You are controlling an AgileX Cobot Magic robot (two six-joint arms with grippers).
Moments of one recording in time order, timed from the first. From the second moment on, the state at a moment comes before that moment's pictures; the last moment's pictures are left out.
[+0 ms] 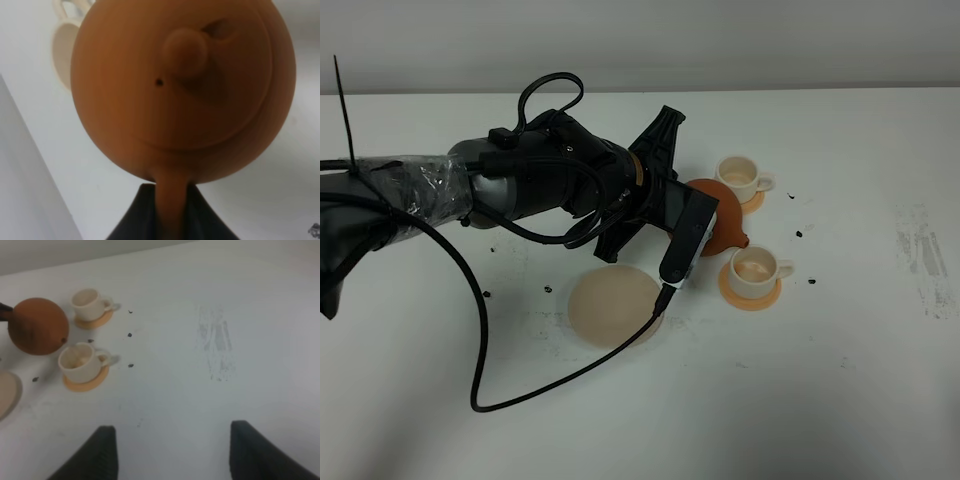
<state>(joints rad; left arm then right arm) -0.66 2.08 -1.43 0.23 0.24 1.33 -0.16 -0.01 -0.50 0.19 1.08 -0.09</state>
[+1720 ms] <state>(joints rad) -0.69 2.10 -1.43 0.47 0.15 1.33 -0.16 -0.01 -0.50 0.19 1.08 -0.09</state>
